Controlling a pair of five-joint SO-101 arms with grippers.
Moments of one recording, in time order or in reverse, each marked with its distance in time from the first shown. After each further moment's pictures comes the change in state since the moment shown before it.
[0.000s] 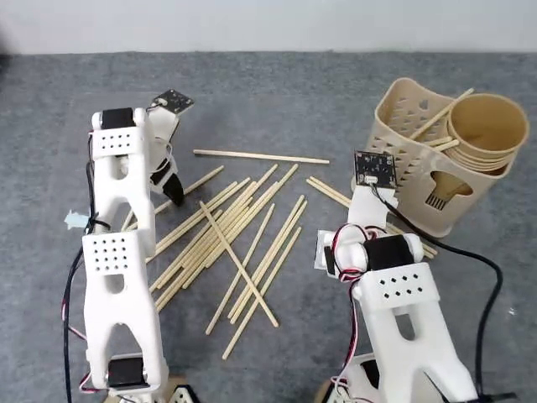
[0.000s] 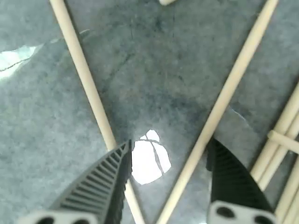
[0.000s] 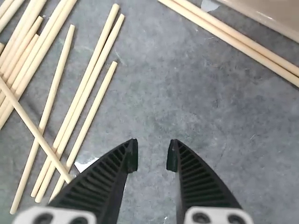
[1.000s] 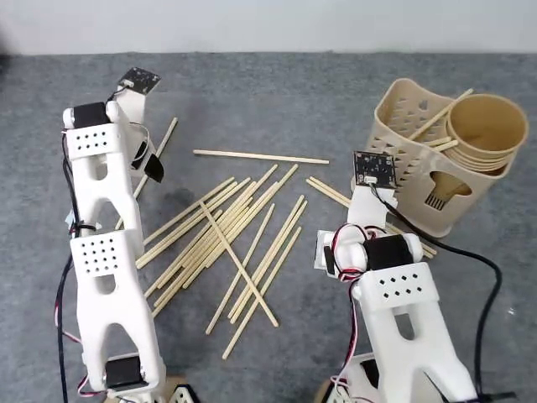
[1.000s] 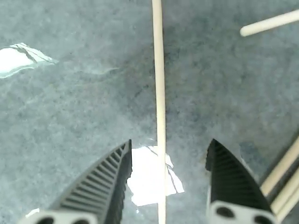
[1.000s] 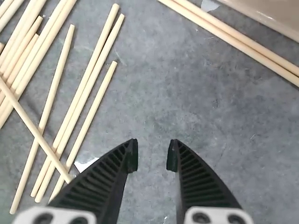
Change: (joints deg) left arm -4.7 0.1 -8.7 -1.0 5.3; right arm 0.0 0.0 0.0 0.0 0.0
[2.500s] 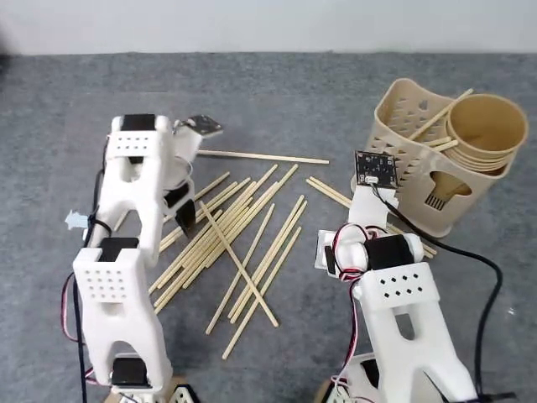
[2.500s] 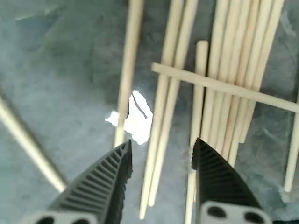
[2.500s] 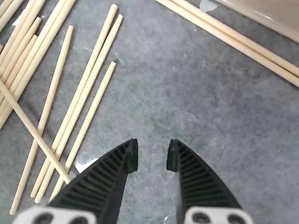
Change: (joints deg) left arm 11.2 -26.4 49.1 -1.0 -7.6; right arm 0.4 0.0 0.0 0.0 0.0
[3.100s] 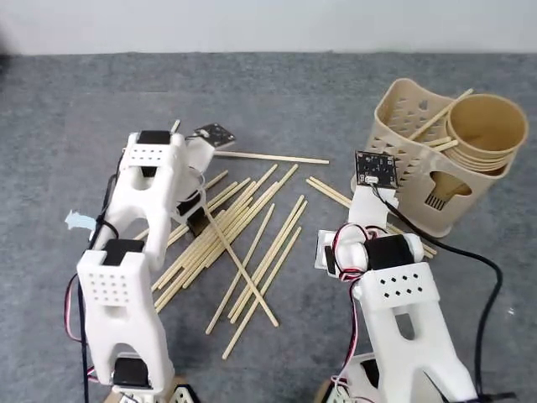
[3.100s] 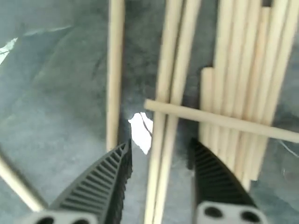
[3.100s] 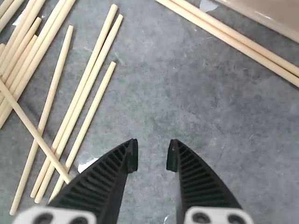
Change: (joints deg) left arm 2.9 -1.5 10.5 -13.0 0.0; right arm 0.0 0.0 0.0 0.0 0.0
